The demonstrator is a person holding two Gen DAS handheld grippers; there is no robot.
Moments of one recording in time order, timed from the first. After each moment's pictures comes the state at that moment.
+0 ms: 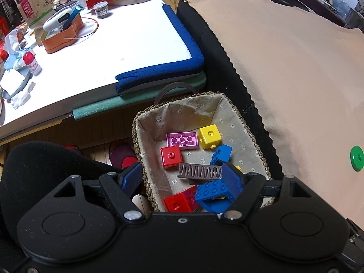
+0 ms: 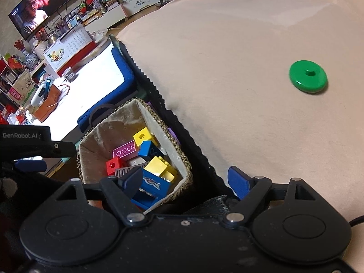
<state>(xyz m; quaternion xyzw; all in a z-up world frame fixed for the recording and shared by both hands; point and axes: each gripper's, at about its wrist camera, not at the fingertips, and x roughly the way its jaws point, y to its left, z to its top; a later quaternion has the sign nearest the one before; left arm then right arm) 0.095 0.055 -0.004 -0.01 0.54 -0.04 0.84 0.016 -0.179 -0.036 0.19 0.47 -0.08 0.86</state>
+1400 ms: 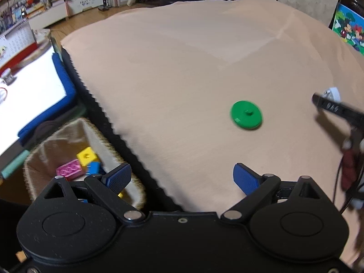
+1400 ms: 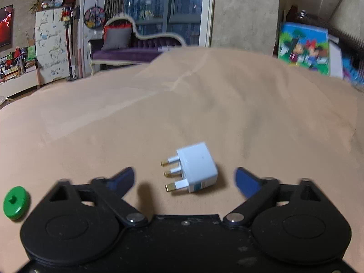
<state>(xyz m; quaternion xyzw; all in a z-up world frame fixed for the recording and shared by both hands) 0.026 -0.120 -0.002 0.08 0.47 -0.24 0.85 -0.048 -0.447 -0.022 0.05 0.29 -0.33 0.90</state>
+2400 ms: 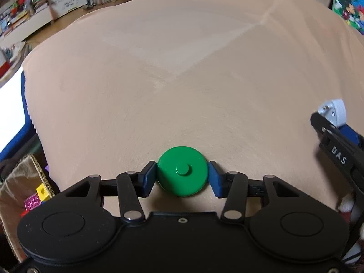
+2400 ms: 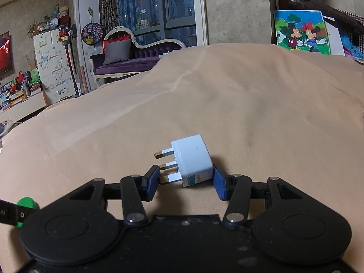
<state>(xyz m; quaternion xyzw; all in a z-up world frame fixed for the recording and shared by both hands) 0.056 -0.245 -0.018 0.13 0.48 -0.25 0.83 -0.066 -0.449 -0.034 0.10 0.25 -0.32 0.91</state>
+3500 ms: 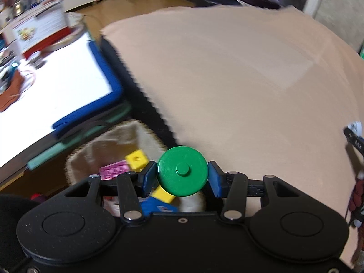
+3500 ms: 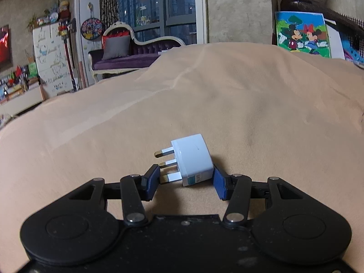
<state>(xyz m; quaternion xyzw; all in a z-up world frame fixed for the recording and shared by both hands) 0.083 -0.024 0.028 0.04 0.49 -0.18 0.85 -0.058 -0.442 -0.032 0.08 0.26 -0.33 0.90</state>
